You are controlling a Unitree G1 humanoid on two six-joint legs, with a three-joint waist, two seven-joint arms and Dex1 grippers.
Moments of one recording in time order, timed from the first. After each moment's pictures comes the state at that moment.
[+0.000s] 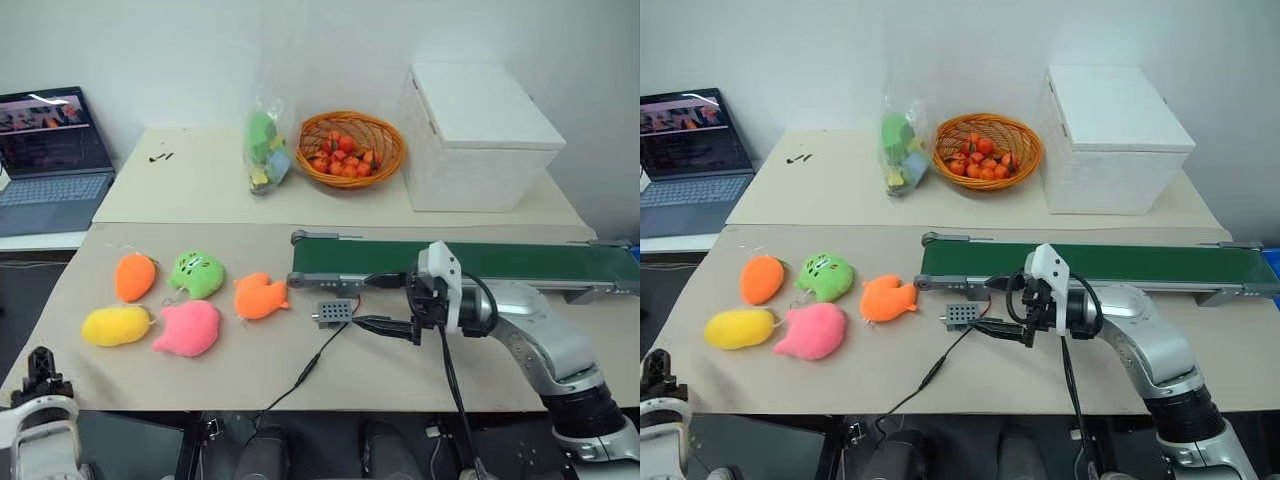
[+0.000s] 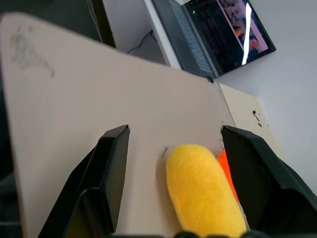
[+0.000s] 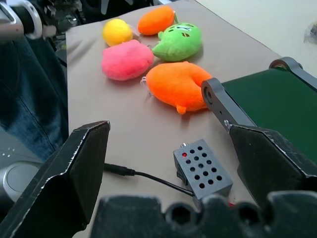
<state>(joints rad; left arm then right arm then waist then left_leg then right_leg) 0.18 0.08 0.92 -0.14 -1.25 0.34 0.15 -0.31 -0.64 0.11 -0.30 0.52 0.52 0.99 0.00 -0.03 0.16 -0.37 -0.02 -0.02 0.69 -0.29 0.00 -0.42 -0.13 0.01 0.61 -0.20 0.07</state>
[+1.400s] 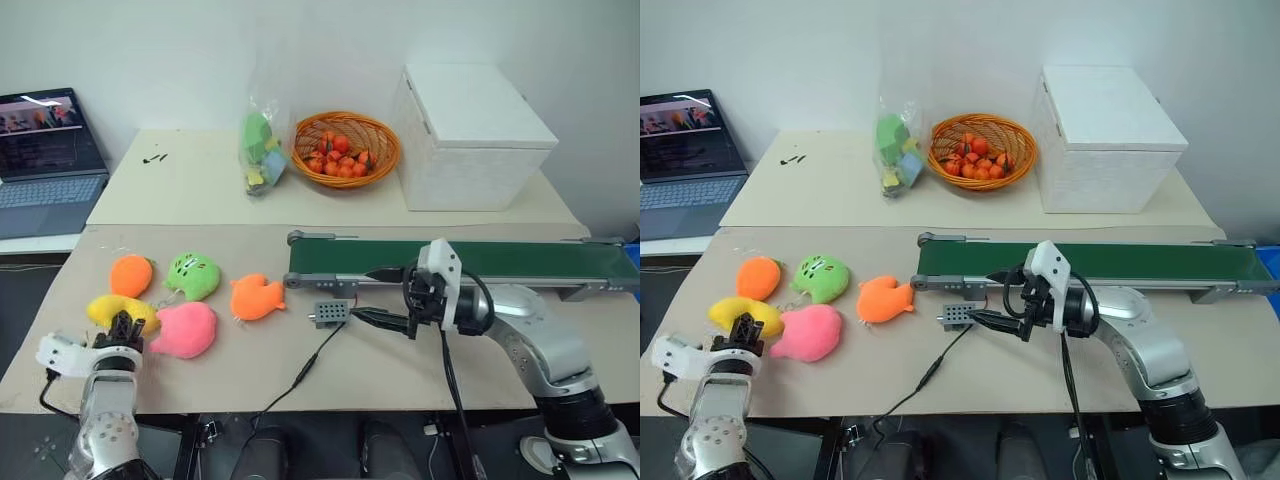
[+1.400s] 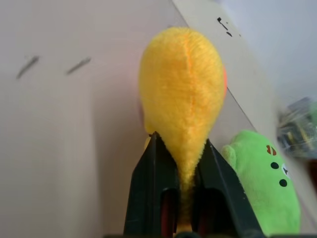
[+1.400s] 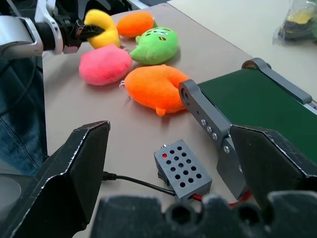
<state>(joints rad) 0.02 0.18 0.57 -0.17 -0.76 0.26 0.15 -0.30 -0.61 0.09 -0.29 0.48 0.52 0.94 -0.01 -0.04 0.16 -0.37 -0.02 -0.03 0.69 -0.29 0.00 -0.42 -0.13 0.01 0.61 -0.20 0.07</state>
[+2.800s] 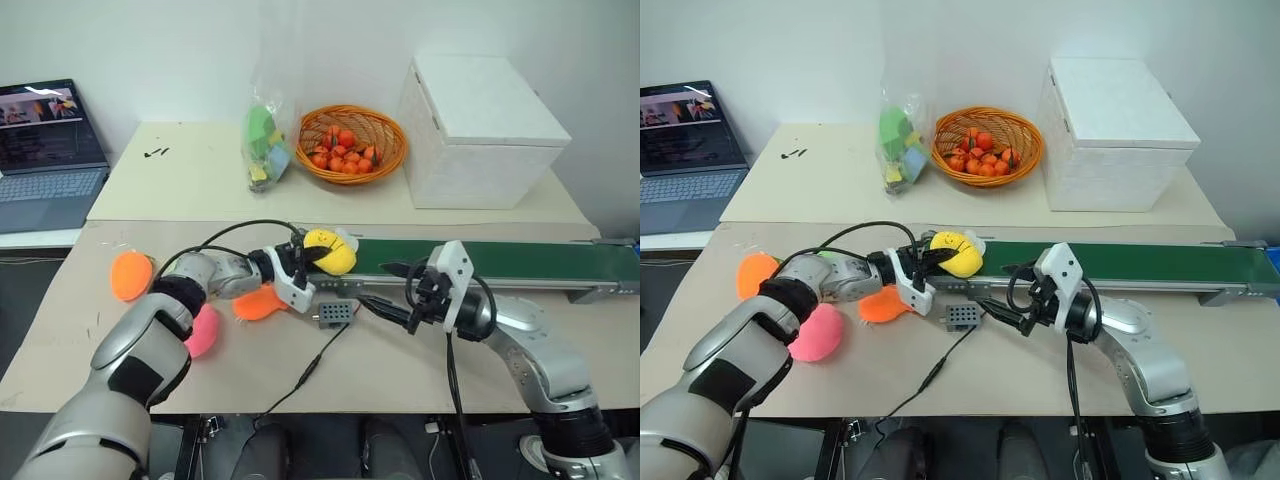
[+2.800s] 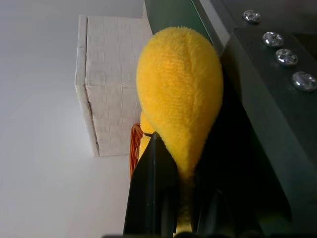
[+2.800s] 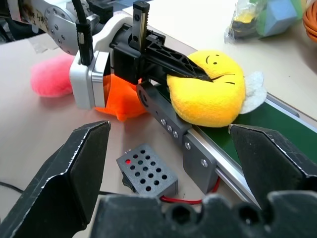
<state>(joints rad) -1.02 0.49 -0.76 1.06 1.02 -0.91 0.37 -0.21 -0.56 0.02 -0.34 0.45 0.48 0.80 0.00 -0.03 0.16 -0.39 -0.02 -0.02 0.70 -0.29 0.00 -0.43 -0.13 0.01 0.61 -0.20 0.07</state>
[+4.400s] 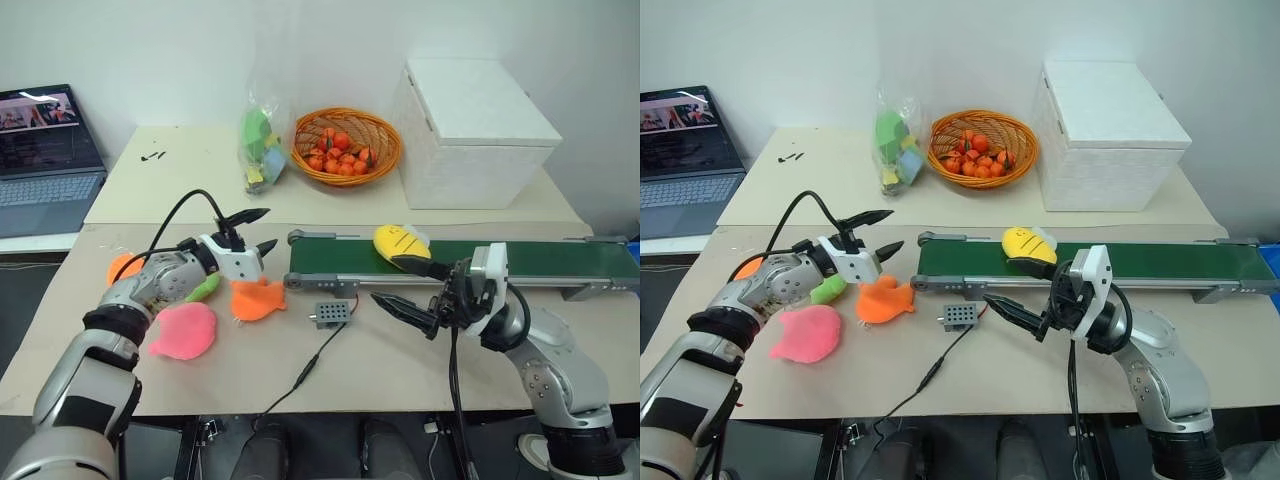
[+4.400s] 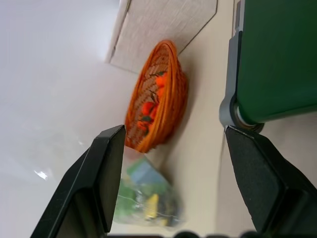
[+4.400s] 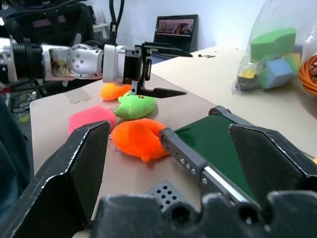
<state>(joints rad) -0.68 0.66 -0.32 0.78 0.24 -0.82 -0.28 -0.10 -0.50 -0.10 -0.37 0.61 0.35 0.91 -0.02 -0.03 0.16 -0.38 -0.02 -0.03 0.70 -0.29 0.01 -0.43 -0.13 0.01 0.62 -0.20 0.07</state>
